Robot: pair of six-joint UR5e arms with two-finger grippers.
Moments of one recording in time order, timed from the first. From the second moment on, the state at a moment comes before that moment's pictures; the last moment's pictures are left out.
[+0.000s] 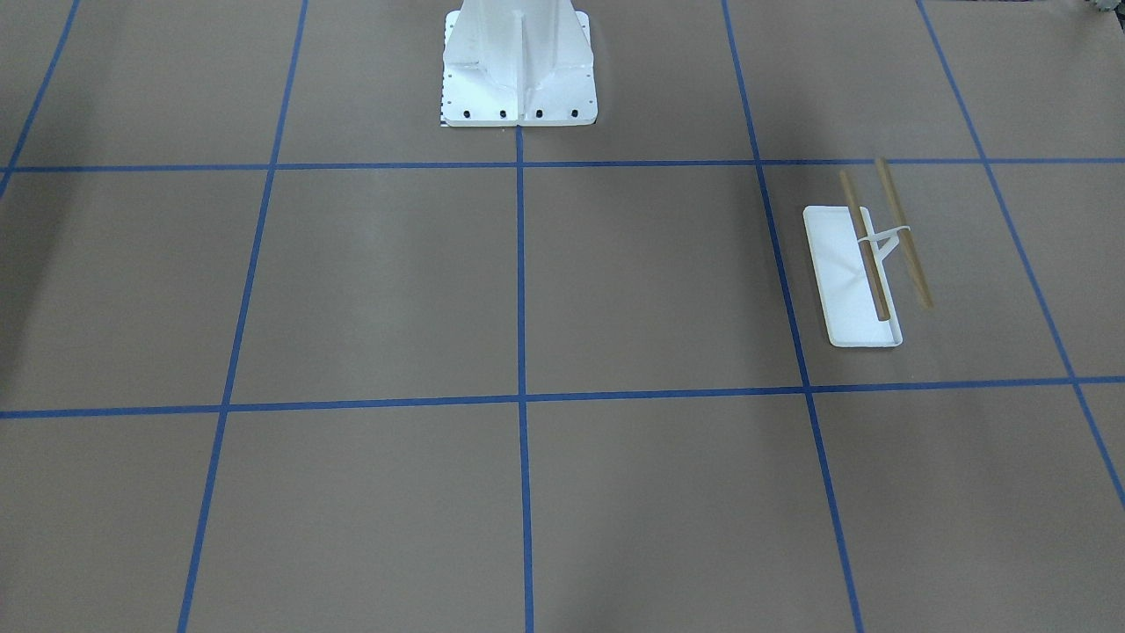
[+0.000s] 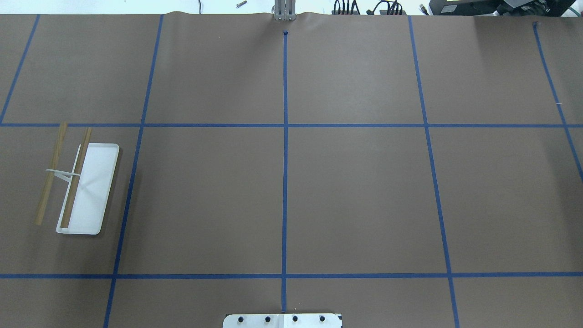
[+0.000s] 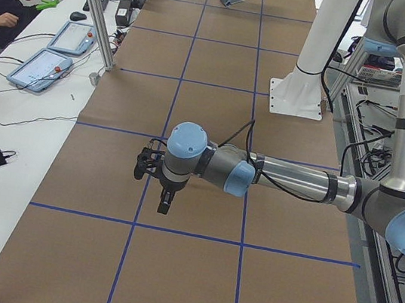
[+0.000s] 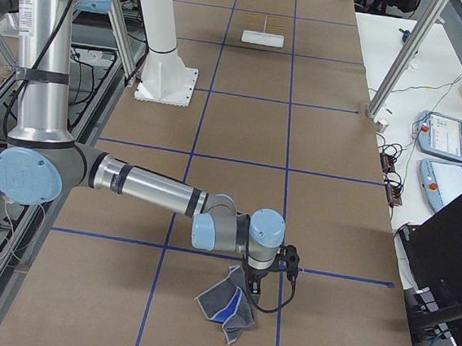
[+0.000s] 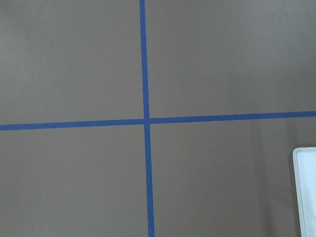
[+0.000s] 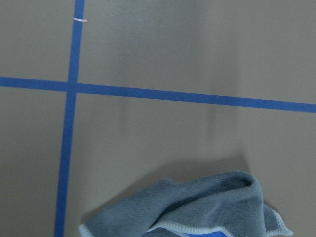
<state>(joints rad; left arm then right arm) -1.55 -1.43 -1.80 -1.80 -2.37 -0.19 1.52 -1.59 1.32 -1.22 2.23 0.01</state>
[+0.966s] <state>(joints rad) -1.55 -1.44 -1.78 -1.80 -2.37 -0.19 1.50 -1.53 1.16 -1.12 2.22 0.09</state>
